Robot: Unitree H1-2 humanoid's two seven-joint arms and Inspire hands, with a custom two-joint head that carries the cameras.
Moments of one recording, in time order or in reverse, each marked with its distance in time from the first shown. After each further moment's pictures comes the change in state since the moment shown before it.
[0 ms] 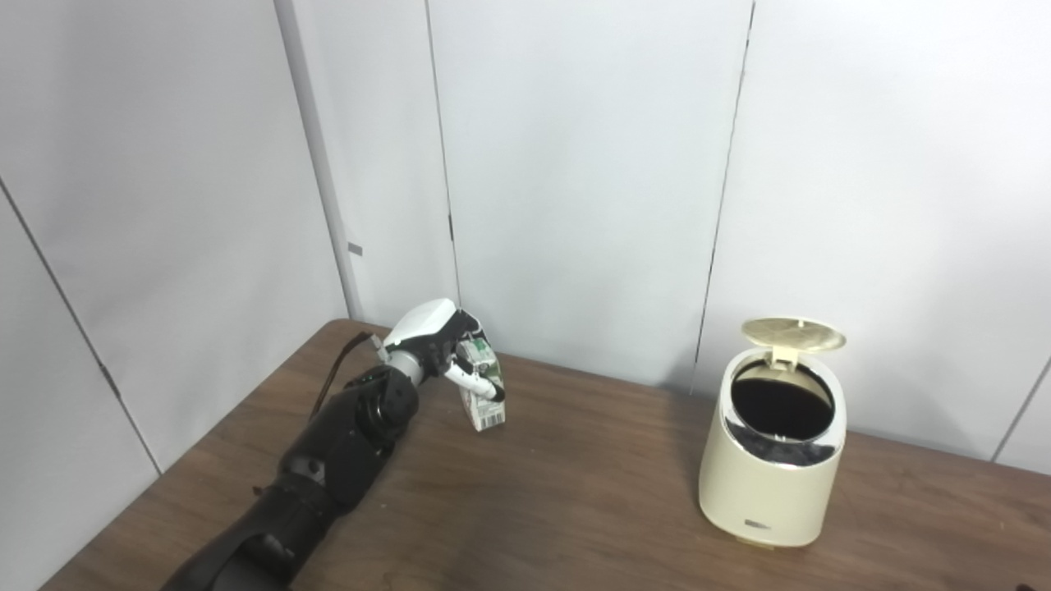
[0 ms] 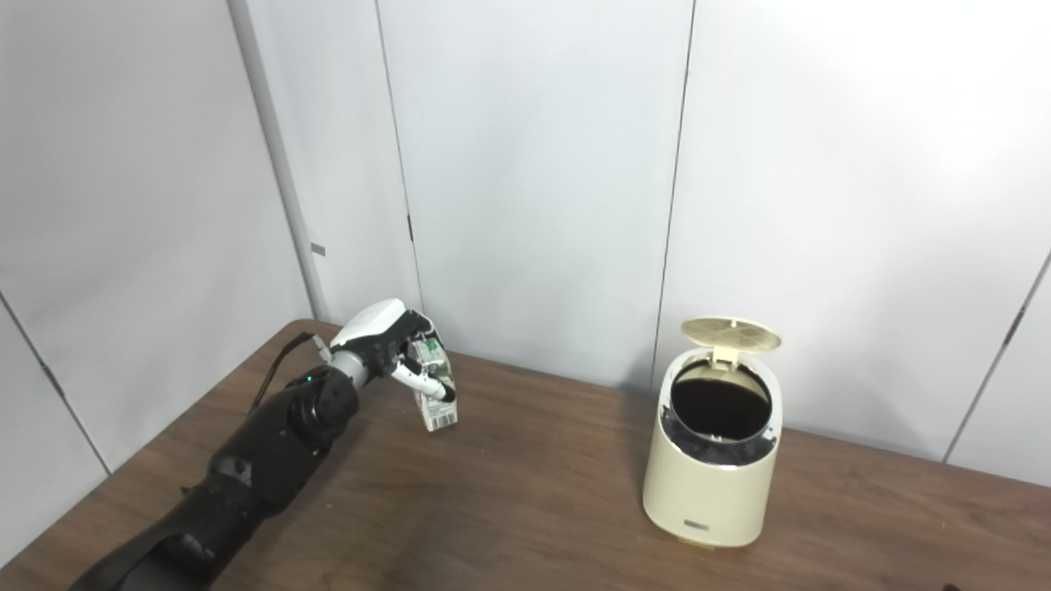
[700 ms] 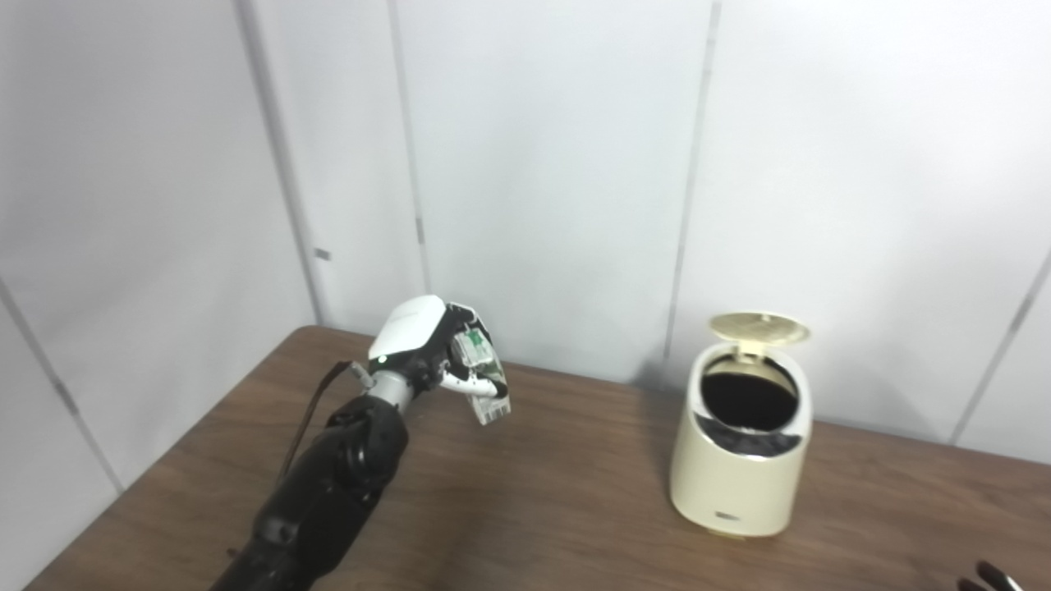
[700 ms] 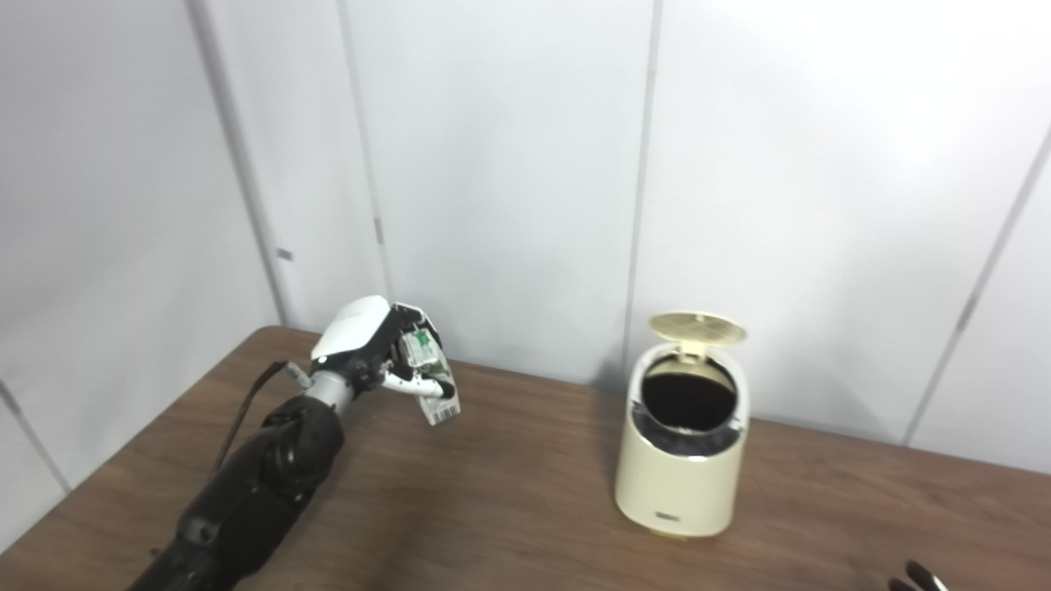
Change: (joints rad) left arm 0.131 -0.061 0.039 -0.307 0.077 -0.018 0.135; right arm -0.005 0.000 0.000 0.013 0.036 -0.018 0.016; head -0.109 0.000
